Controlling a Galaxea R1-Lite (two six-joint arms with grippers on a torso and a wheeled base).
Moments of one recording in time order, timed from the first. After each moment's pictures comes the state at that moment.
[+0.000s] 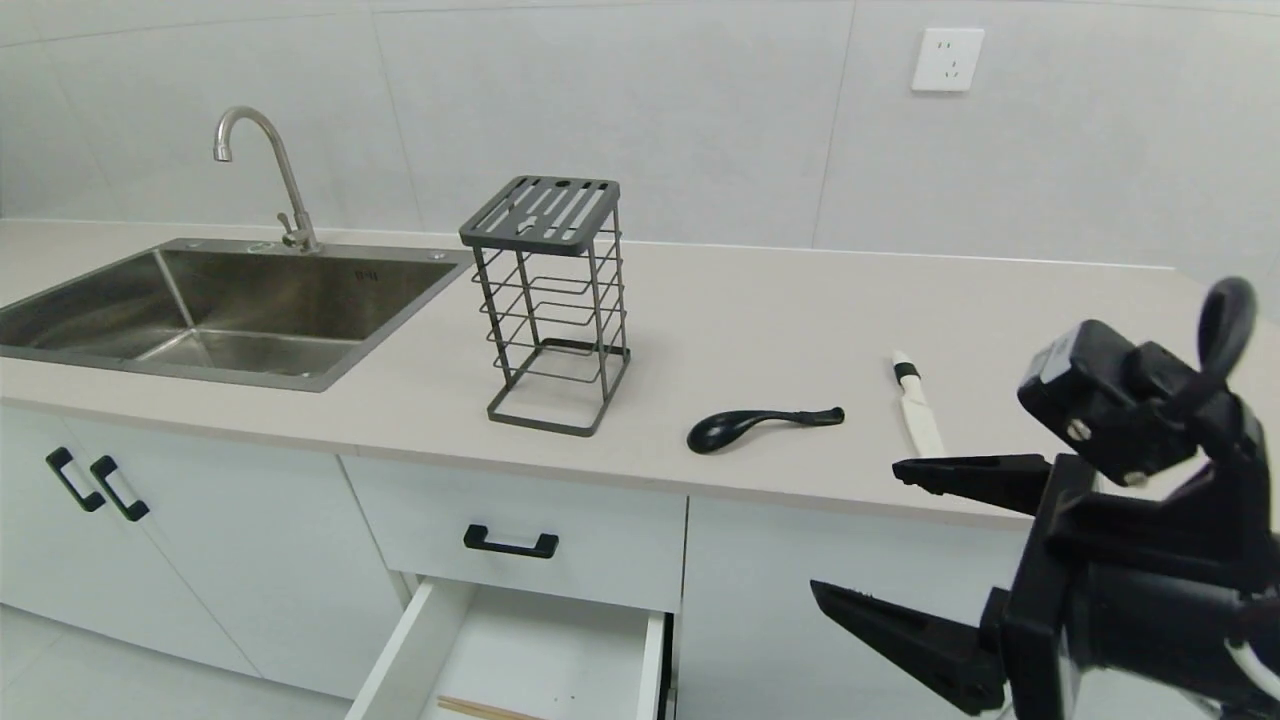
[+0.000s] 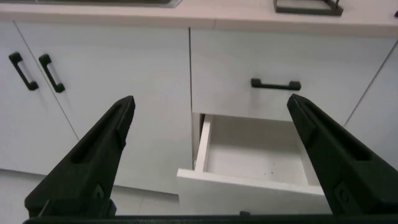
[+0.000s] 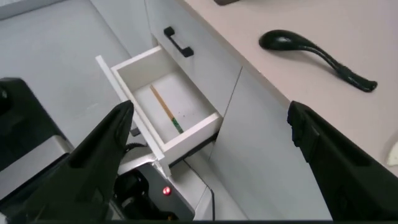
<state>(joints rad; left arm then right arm) 0.00 0.00 0.00 0.00 -0.02 0.01 0.92 1.31 -0.75 -0.10 -0.12 0.04</state>
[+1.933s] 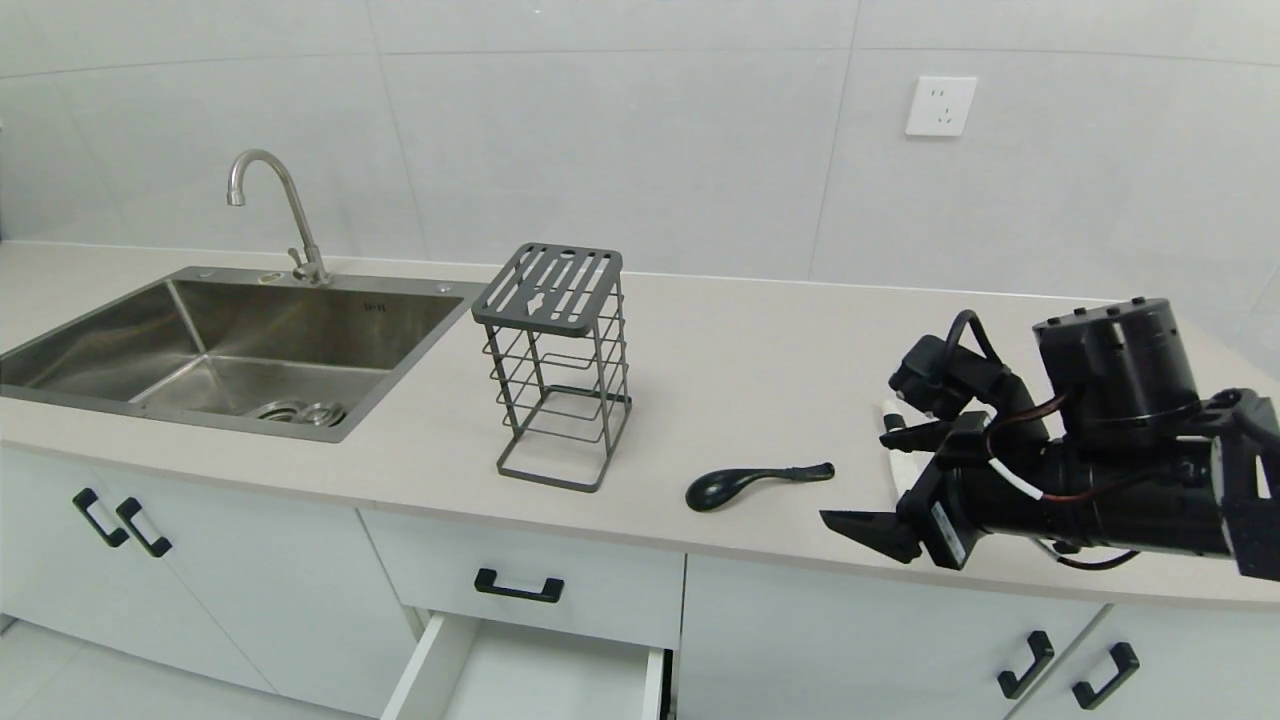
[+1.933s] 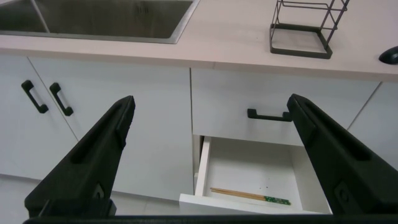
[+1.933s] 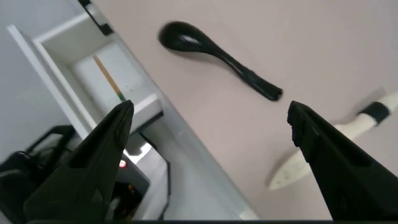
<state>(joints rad) 0.00 0.00 0.00 0.00 -0.02 0.01 0.47 1.62 -0.75 -0.19 0.16 -0.29</state>
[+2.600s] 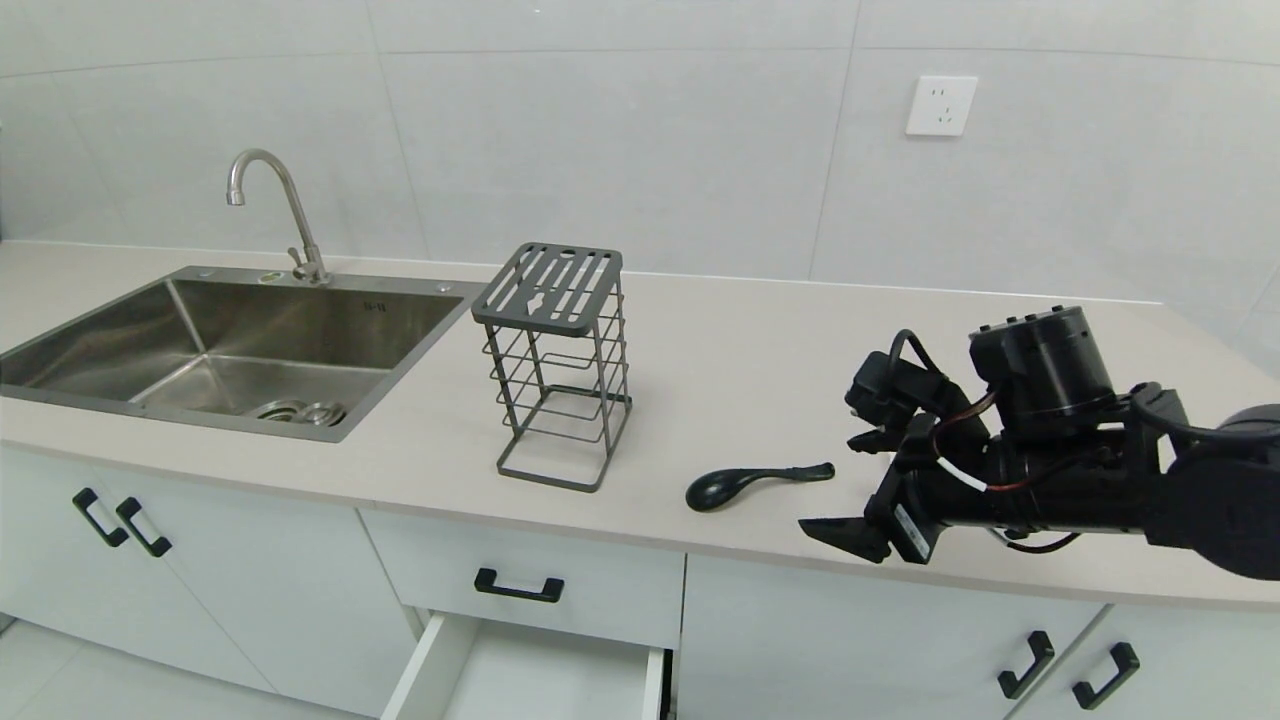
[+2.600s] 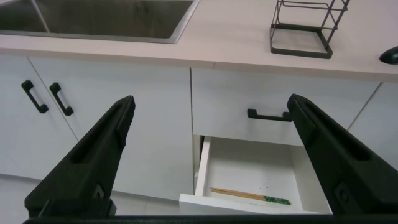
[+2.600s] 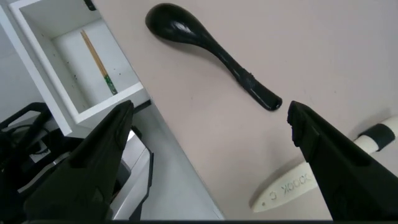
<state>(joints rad) 0.00 0.00 0.00 0.00 -0.02 0.01 0.46 1.74 -0.82 -0.19 0.21 -0.39</state>
